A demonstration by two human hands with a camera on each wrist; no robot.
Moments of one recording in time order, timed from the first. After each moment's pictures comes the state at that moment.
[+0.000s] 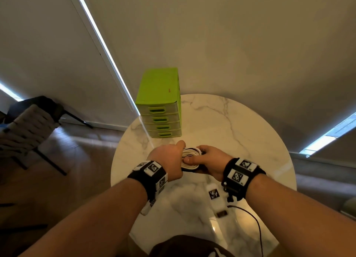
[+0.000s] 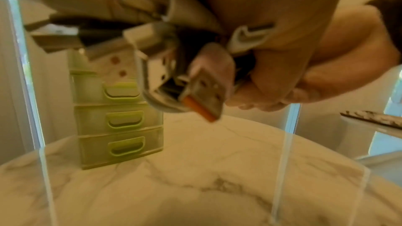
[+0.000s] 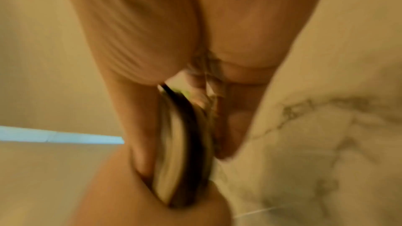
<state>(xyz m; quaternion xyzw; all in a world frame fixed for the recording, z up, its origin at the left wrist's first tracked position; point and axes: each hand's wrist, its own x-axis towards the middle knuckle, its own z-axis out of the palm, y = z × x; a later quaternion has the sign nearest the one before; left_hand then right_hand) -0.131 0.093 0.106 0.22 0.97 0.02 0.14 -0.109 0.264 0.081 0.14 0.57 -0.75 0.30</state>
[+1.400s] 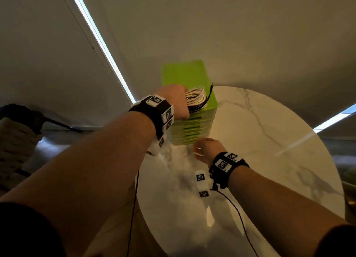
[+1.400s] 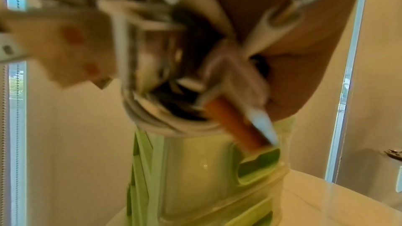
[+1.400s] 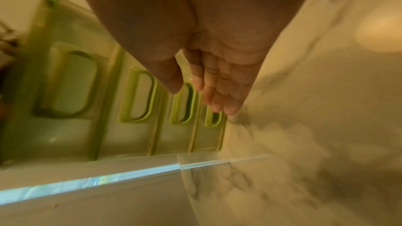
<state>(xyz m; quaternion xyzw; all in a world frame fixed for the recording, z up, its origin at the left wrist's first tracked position) -0.374 0.010 0.168 0.26 0.95 0.06 0.16 -0.251 0.123 0.008 0.39 0.54 -0.73 0.16</state>
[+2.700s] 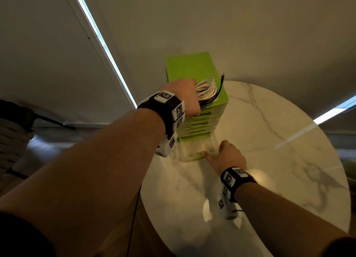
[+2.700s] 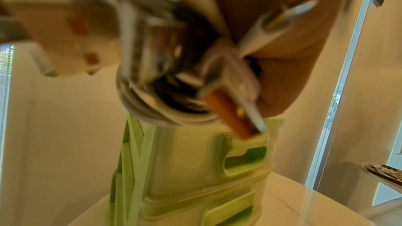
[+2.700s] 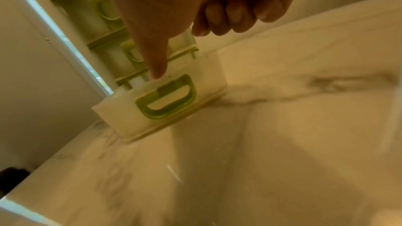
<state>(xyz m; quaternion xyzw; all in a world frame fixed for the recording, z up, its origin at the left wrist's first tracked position) -0.379 0.004 0.157 0.27 0.95 0.09 0.16 -0.210 0.127 -0.016 0.32 0.92 -0.17 0.14</state>
